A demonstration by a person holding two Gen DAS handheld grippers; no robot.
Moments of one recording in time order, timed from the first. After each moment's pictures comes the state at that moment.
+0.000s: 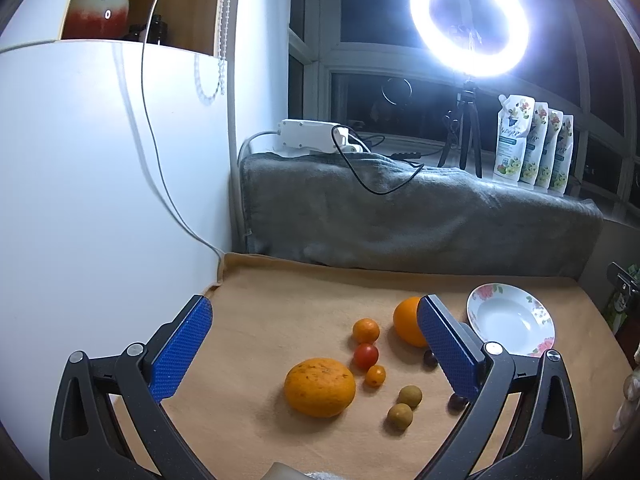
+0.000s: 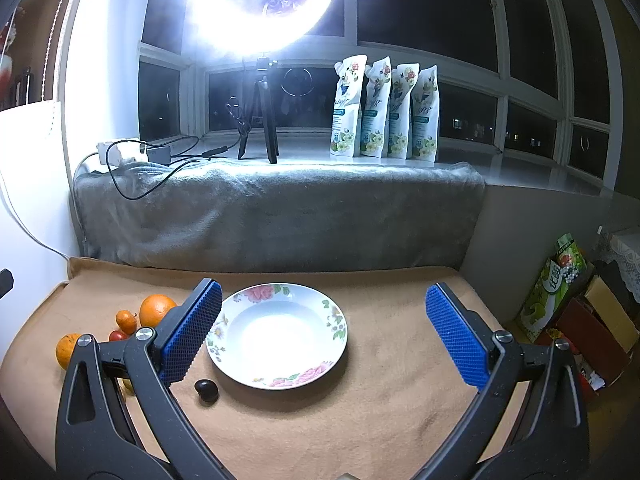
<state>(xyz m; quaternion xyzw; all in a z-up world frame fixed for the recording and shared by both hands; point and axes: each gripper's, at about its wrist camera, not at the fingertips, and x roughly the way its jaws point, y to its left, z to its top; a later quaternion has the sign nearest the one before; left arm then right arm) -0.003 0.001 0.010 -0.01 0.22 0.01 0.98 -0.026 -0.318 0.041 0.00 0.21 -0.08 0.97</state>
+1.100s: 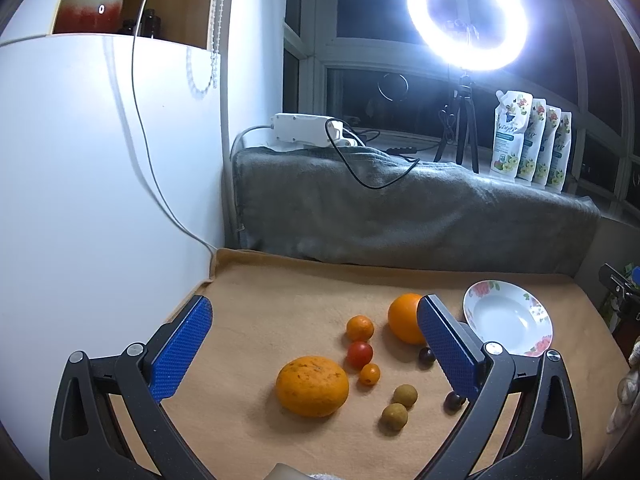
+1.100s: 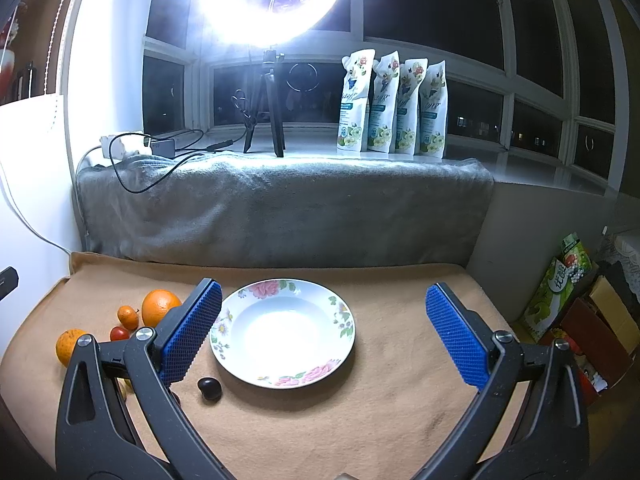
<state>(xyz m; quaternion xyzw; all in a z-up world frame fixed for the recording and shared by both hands) 0.002 -0.005 0.003 -0.02 0.22 0.01 0.97 -0.021 -0.314 0.034 0.00 0.22 -0.08 0.97</state>
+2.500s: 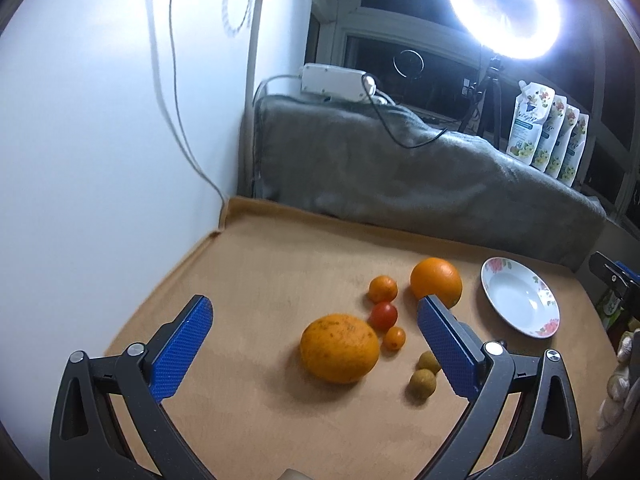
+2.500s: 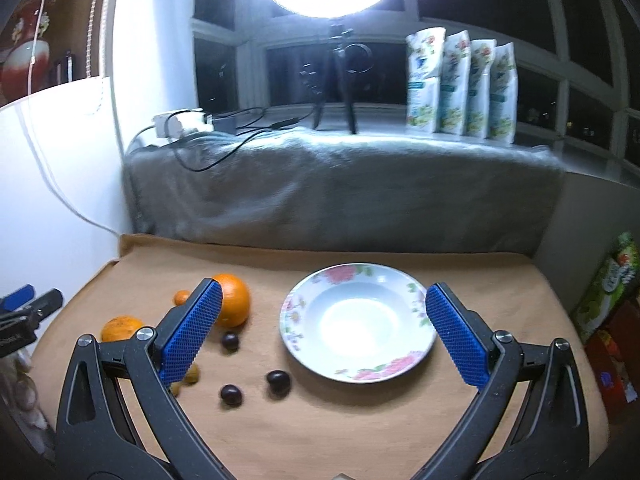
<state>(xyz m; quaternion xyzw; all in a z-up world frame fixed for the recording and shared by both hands) 0.004 0.039 -0.034 -0.07 0.29 0.00 0.96 0.003 -0.268 0.017 0.01 0.26 0.04 0.97</state>
